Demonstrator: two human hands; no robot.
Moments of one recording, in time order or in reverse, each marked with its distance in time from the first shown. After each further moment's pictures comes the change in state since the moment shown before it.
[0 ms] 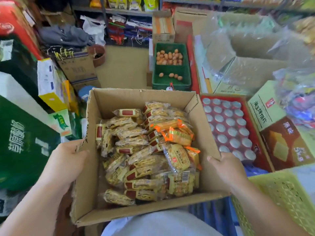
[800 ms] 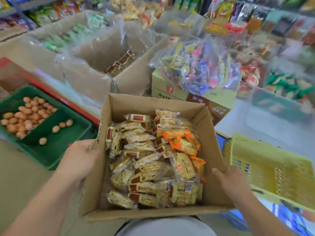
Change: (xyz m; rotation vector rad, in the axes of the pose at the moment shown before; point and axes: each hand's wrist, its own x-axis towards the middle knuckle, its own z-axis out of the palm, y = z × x) left_hand 0.234 0.348 0.280 0.324 -0.956 0.739; right_hand 0.034 -0.011 -0.010 0.445 0.376 1.010
